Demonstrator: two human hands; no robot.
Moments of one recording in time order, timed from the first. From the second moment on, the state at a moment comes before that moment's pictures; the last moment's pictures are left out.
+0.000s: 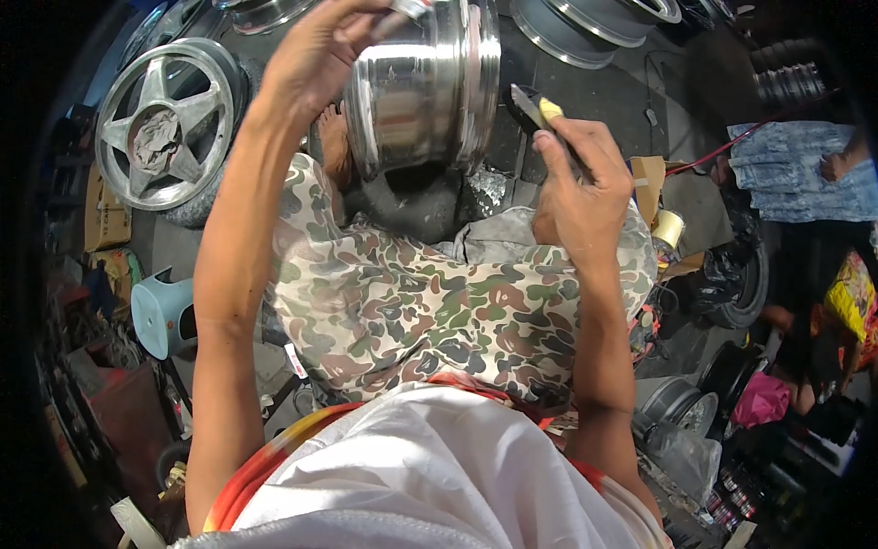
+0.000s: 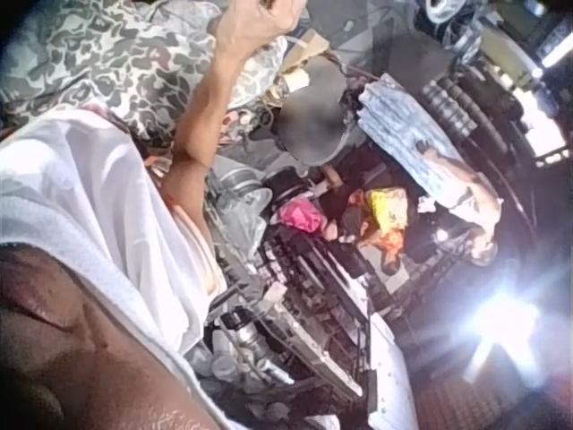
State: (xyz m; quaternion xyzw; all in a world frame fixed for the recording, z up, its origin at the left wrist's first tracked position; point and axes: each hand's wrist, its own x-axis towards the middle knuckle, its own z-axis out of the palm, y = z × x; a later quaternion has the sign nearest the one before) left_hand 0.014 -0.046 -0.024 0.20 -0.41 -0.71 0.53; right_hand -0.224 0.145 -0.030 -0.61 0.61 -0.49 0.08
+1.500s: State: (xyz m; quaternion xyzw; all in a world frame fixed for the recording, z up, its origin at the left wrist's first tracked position) left_hand 0.001 -0.023 -0.036 0.21 -0.60 -0.69 0.34; right_hand -0.216 0.128 -0.024 -0.62 0.61 -0.49 0.05
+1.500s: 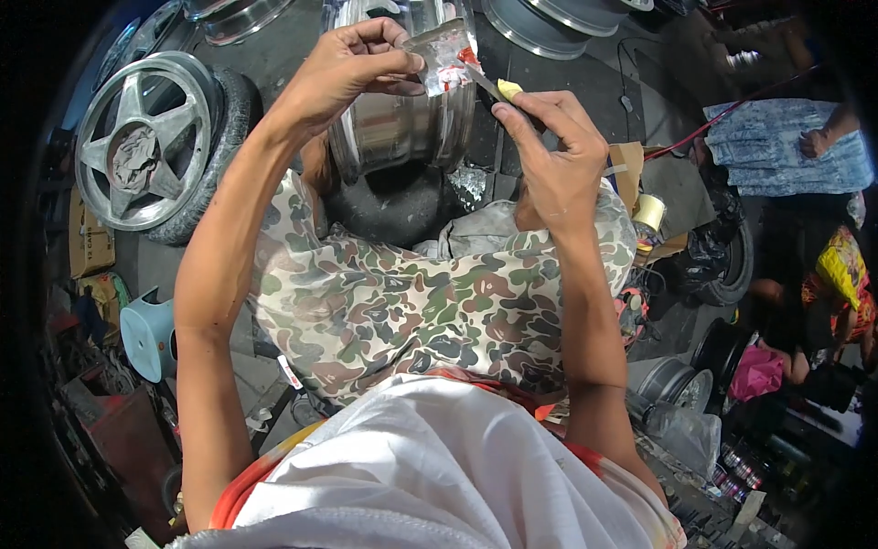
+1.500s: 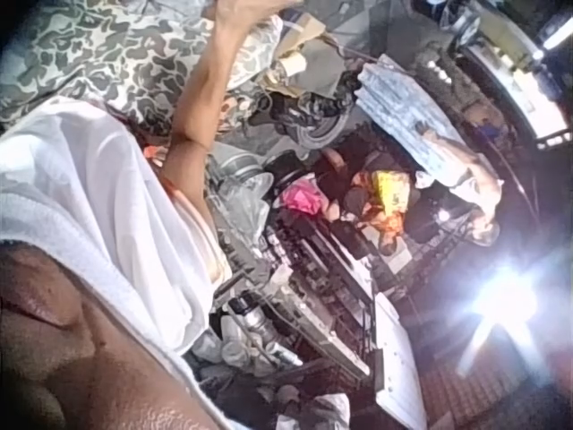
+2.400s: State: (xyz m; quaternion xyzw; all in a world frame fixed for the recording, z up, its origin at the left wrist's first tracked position) left_hand -0.018 -0.013 -0.034 0.22 -0.61 -0.64 0.41; right_hand -0.211 0.129 -0.013 -0.63 0.62 -0.47 0.08
